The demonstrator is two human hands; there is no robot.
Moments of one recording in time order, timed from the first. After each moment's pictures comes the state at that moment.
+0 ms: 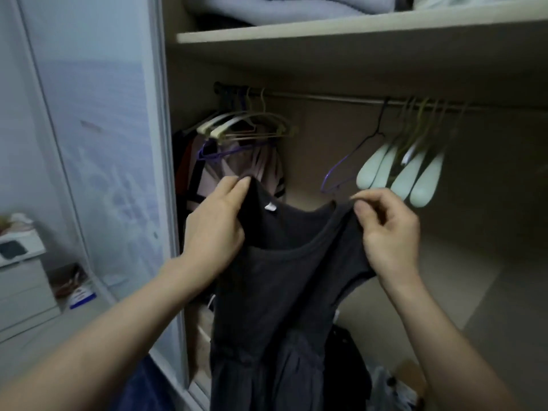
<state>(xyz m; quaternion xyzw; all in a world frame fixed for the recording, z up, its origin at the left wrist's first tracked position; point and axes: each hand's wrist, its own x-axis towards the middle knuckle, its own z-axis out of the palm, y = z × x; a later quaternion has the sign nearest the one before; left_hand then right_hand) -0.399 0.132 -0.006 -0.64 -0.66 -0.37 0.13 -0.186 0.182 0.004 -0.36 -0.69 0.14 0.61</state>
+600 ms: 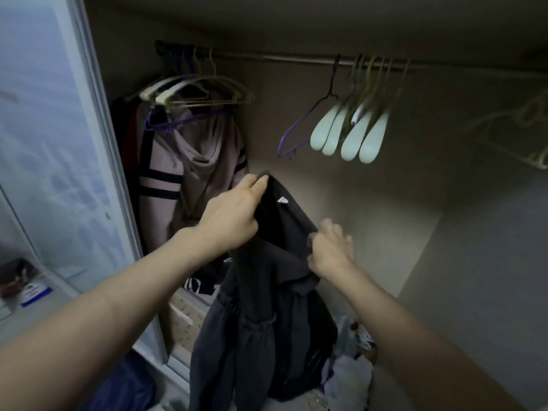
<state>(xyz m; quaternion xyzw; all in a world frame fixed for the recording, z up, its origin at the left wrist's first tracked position) -0.332 0.146 -0.013 -0.75 -0.63 -0.20 0.04 -0.157 0.190 -0.074 -0.64 -0.76 -0.03 0.05</state>
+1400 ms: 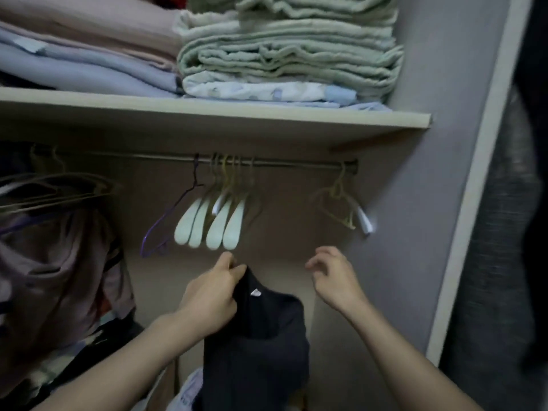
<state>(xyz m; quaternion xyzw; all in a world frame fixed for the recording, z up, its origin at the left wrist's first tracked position) -0.195 0.185 0.023 -0.86 -0.47 -0.22 0.03 0.019 0.162 0.022 -0.69 -0.63 -0.03 0.36</state>
